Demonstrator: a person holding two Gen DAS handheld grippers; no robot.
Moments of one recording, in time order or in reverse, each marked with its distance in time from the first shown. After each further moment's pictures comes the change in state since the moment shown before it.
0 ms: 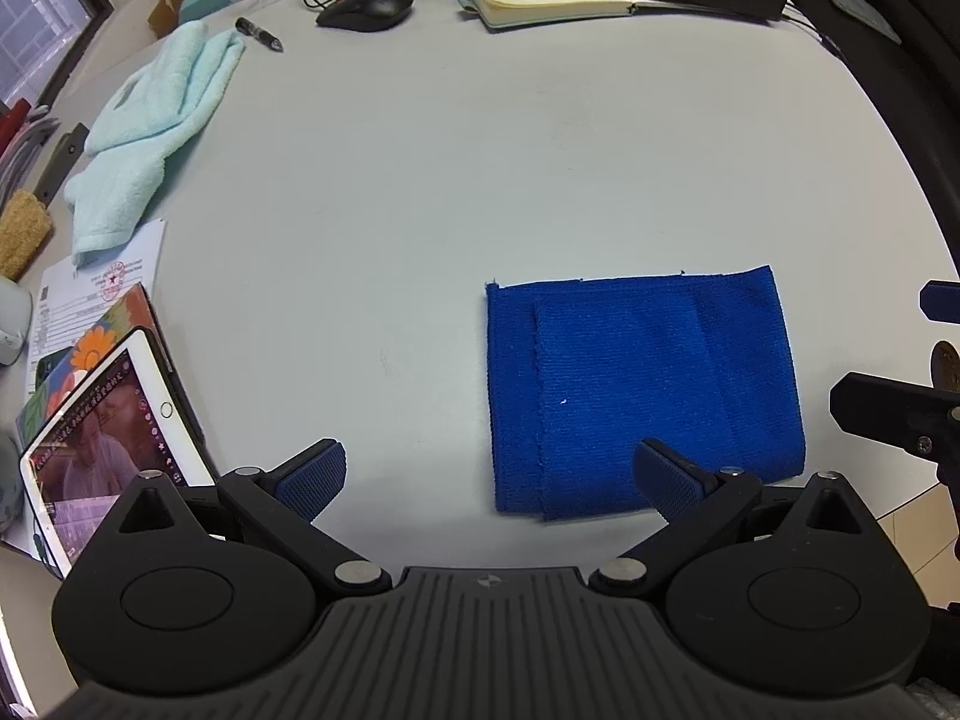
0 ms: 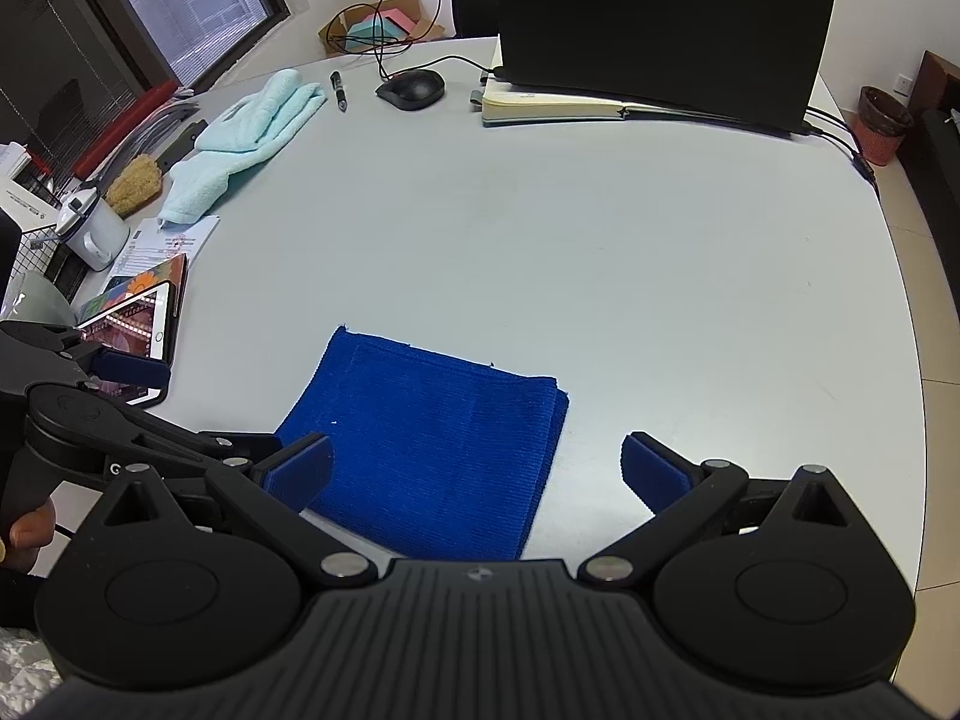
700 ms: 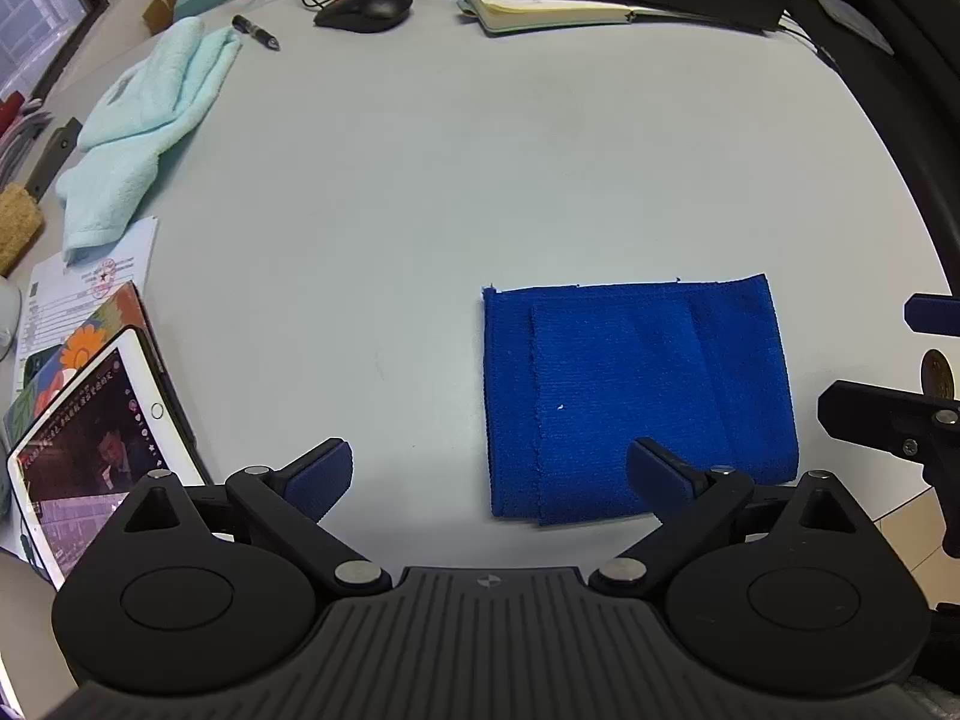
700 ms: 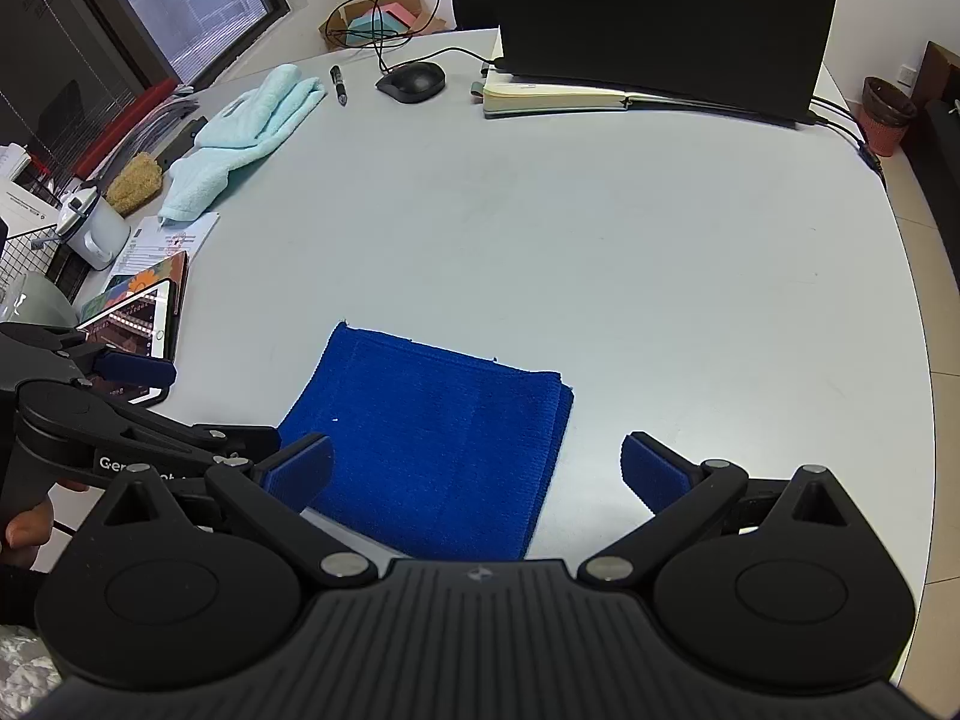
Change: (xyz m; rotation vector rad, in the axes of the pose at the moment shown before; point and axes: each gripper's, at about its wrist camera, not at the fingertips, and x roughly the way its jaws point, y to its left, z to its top) left arm -0.001 0.009 -0.001 0.003 -0.014 -0.052; right arm 0.005 -0.002 -0.001 0.007 0.008 0.014
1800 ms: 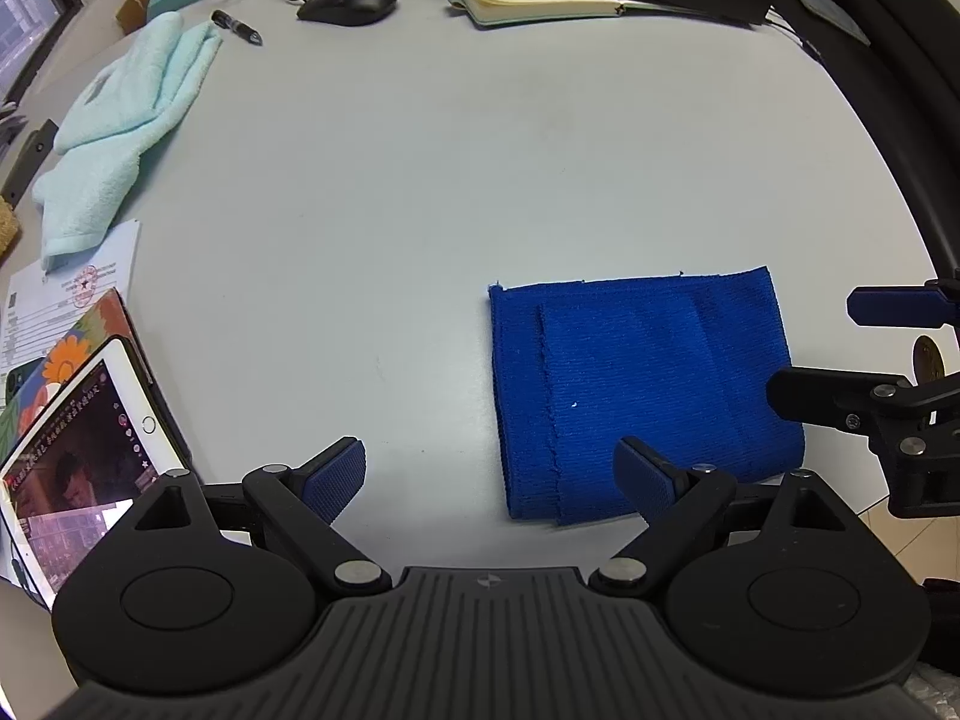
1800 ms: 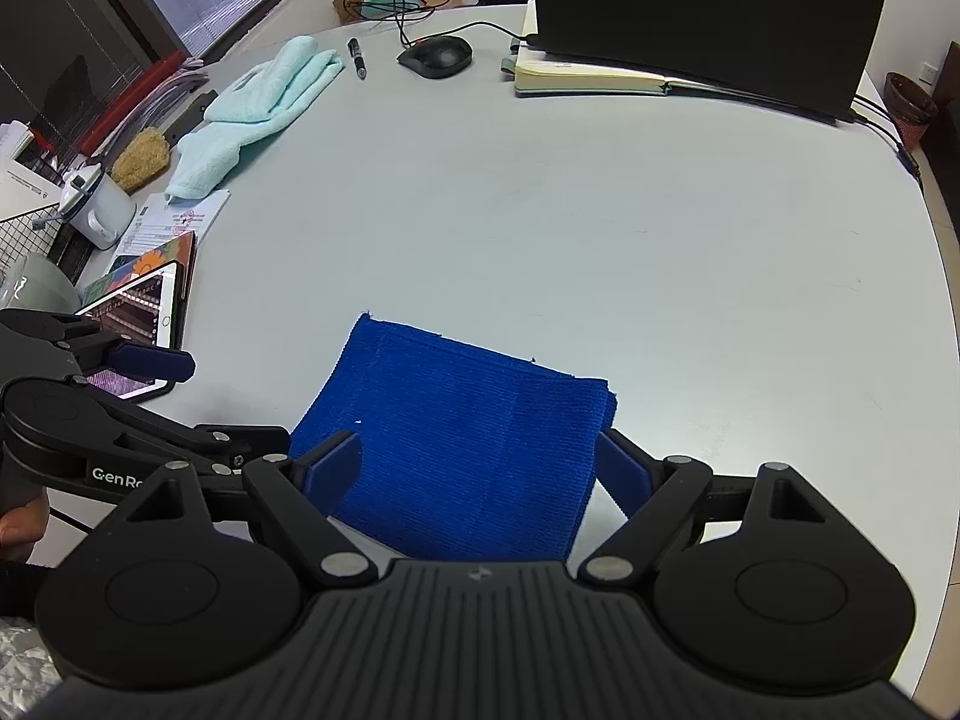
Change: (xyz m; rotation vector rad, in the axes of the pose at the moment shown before) left arm 0.009 0.021 0.000 0.018 0.018 -0.056; right arm 0.023 0.021 0.012 -0.024 0.065 0.005
